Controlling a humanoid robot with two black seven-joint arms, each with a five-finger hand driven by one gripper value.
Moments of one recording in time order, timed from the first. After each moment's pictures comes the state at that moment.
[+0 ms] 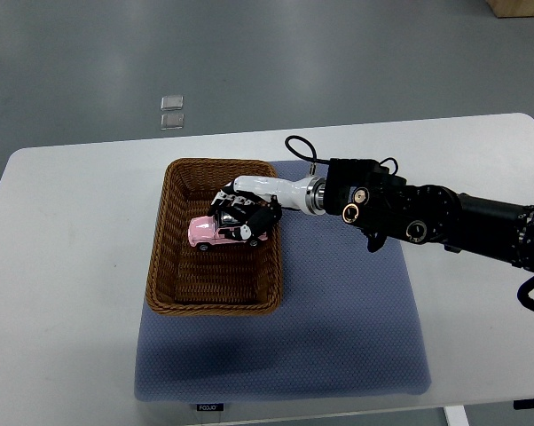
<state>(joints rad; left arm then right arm) -0.02 0.00 -0.08 -0.17 0.11 -0.12 -0.02 1.11 -0.06 -0.02 0.80 -0.83 0.14 0.20</state>
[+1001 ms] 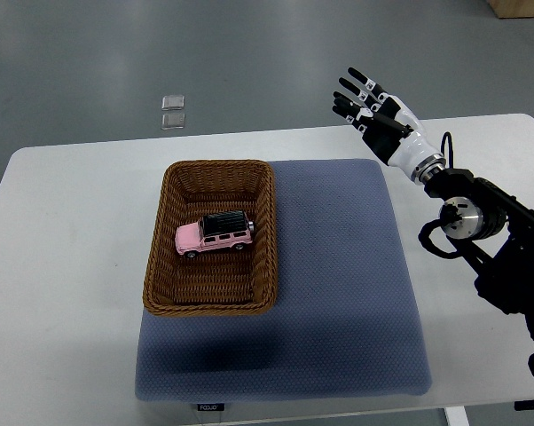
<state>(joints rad) -0.02 0.00 -0.07 -0.16 0.11 -0.12 -0.02 0.63 -0.17 0.95 0.86 -0.31 0.23 0.24</state>
